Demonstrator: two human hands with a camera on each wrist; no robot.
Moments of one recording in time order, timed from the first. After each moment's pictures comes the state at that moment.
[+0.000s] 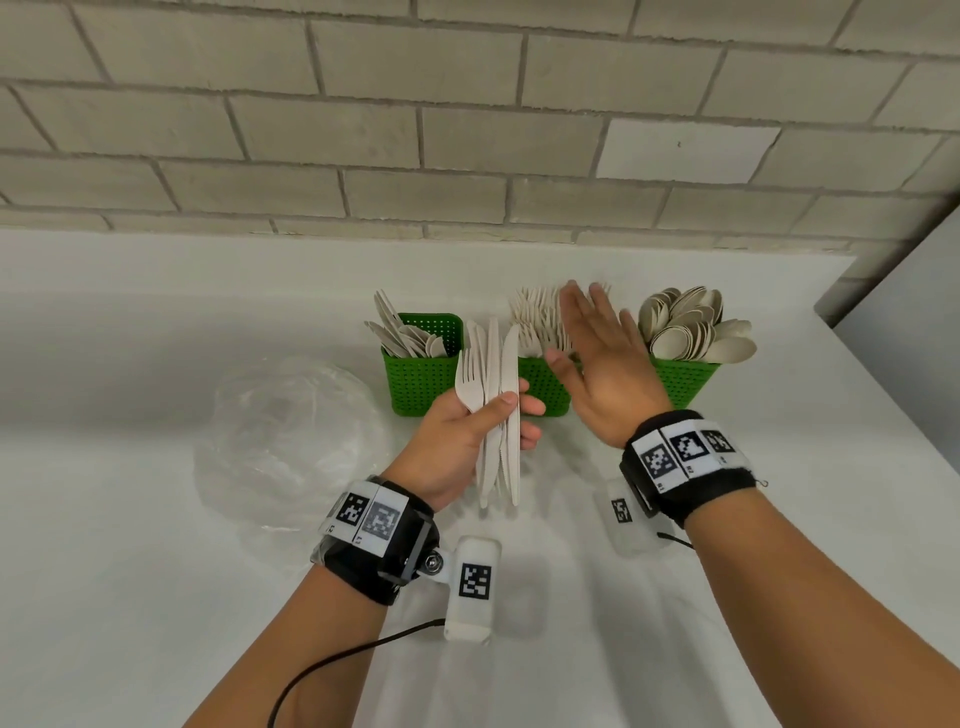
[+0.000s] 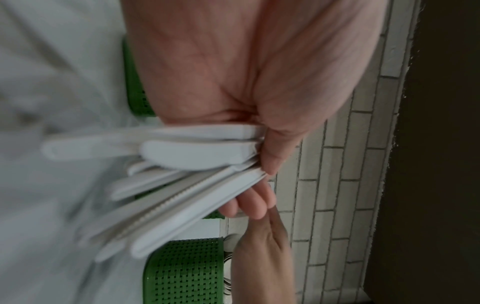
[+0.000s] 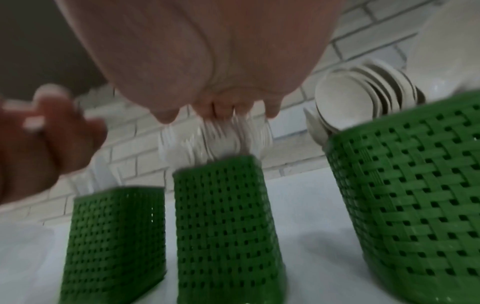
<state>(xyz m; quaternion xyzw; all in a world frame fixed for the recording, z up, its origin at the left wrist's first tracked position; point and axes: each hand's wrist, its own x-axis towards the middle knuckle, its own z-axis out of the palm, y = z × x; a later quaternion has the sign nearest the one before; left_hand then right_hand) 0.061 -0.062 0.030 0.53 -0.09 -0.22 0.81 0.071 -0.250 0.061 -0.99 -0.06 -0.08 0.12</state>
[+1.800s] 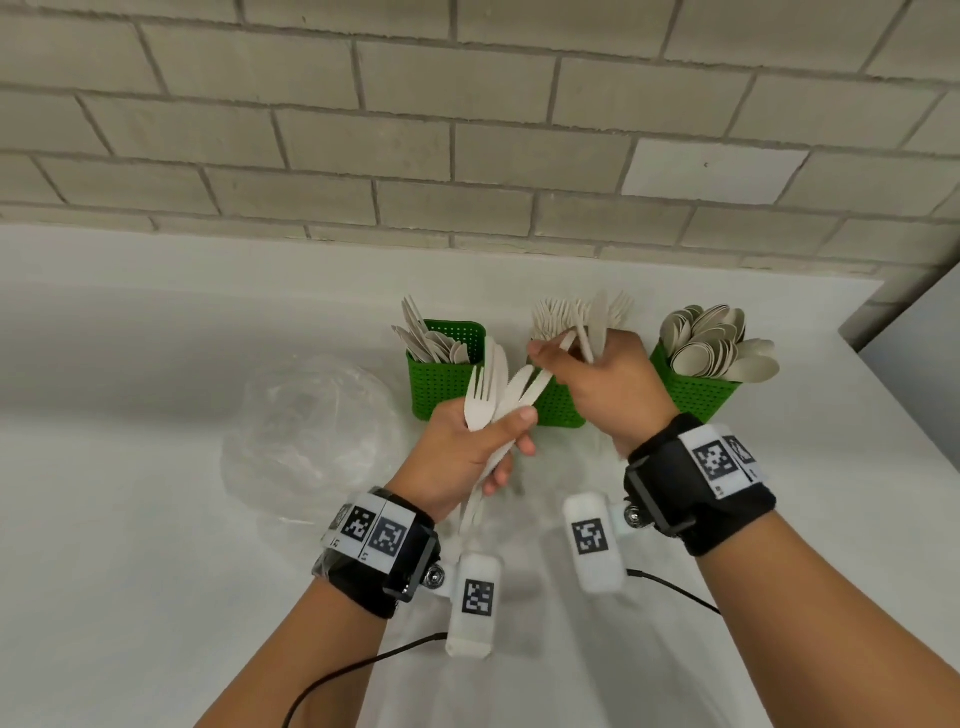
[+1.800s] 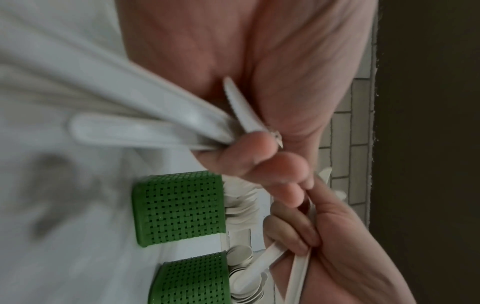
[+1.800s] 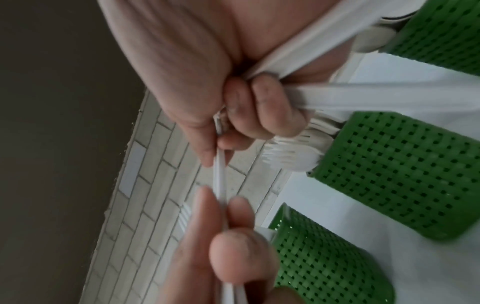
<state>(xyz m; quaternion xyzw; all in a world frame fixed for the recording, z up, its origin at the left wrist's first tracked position) 0.052 -0.043 0.037 0.61 -0.09 -0.19 0.77 0.057 -0.202 0.095 -0.81 0.03 -0.11 0.58</state>
